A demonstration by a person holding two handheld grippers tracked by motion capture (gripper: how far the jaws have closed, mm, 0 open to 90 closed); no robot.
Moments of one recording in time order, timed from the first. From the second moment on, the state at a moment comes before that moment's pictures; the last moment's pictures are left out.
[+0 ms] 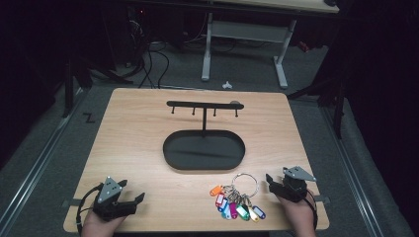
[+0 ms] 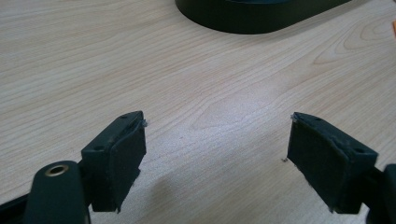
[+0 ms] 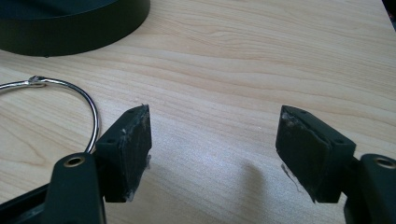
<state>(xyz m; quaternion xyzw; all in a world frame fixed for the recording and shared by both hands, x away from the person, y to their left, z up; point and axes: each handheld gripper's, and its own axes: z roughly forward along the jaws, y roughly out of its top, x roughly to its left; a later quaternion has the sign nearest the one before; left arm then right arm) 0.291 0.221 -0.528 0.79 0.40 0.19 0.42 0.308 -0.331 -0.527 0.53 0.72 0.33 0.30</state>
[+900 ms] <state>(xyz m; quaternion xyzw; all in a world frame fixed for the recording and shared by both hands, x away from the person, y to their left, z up) 0.292 0.221 -0.527 0.79 0.40 0.19 0.42 0.308 -0.322 -0.525 0.52 0.73 0.34 0.27</state>
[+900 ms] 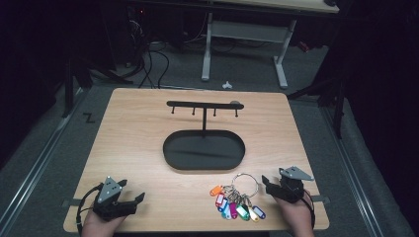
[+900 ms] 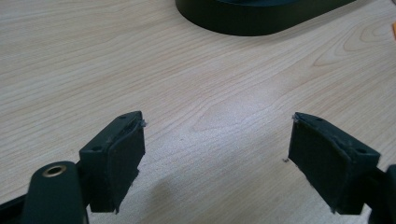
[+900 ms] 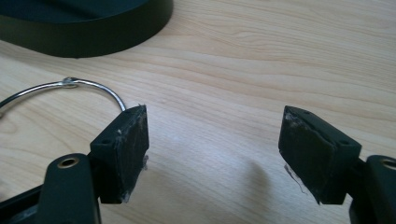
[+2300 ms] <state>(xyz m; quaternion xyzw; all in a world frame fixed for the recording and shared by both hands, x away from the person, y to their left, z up) 0.290 0.222 -0.526 0.79 0.40 0.19 0.42 0.309 -0.289 -0.504 0.45 0.81 0.31 0.20</state>
